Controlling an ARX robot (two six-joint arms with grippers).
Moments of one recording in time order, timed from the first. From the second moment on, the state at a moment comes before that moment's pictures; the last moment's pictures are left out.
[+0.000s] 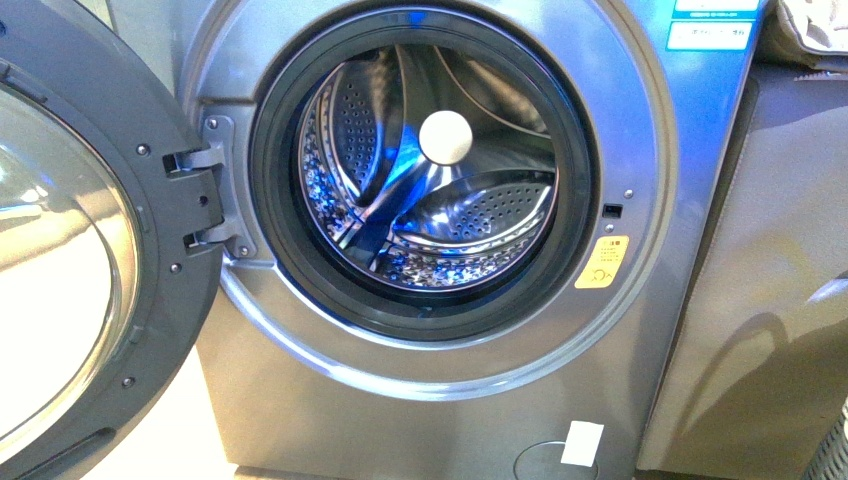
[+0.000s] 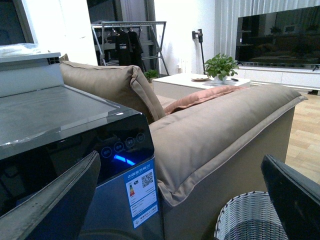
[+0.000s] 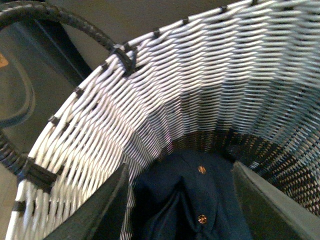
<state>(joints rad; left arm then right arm) -0.70 1.64 2.01 -0.11 0.11 0.12 -0.76 1.50 0.76 0.08 -0.69 -0.26</state>
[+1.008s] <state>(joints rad) -0.54 1.10 1.20 0.00 -0.55 0.01 -0.23 0.54 0.42 0.12 -0.22 0.02</state>
